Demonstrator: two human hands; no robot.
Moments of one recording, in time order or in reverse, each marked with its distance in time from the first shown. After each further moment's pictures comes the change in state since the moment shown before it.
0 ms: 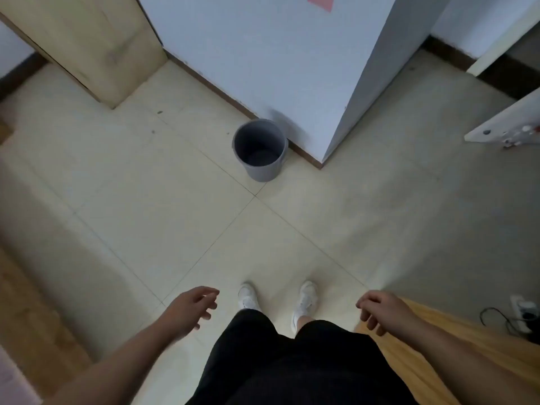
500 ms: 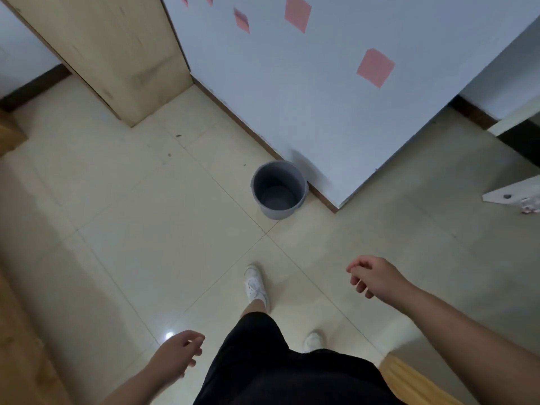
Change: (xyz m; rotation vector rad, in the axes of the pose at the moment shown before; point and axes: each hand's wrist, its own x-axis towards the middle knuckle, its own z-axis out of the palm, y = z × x) left_hand 0.073 0.000 -0.091 -0.100 0.083 -0.203; right_hand 0.091 -0.255 -0.064 0.026 0.107 -0.197
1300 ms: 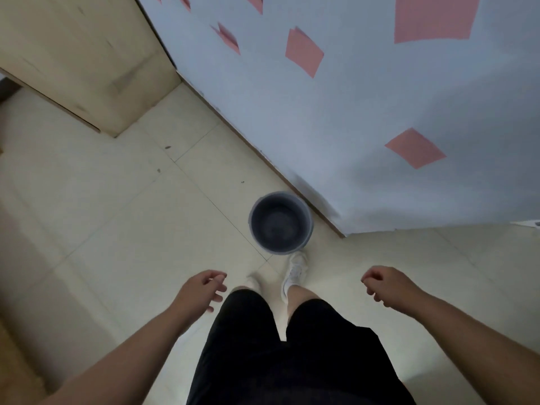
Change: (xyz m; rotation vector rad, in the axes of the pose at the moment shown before) left_hand 0.149 0.328 -0.112 -0.148 -0.020 0.131; right_hand 0.219 -0.114 -0.100 -0.247 -0.091 0.163
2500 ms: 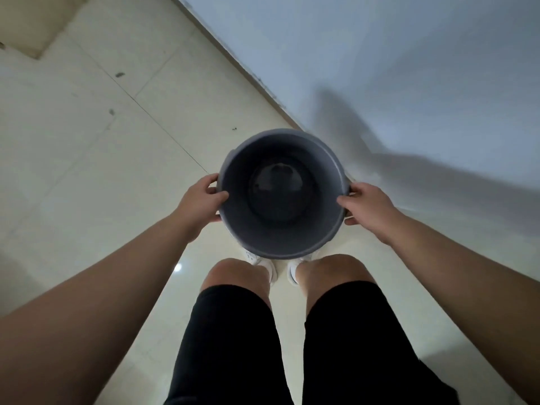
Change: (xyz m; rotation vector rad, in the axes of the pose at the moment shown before) left_hand 0.317 0.038 0.015 -0.161 -0.011 0.023; right_hand 0.271 -0.115 0.079 0.251 0.052 -0.062
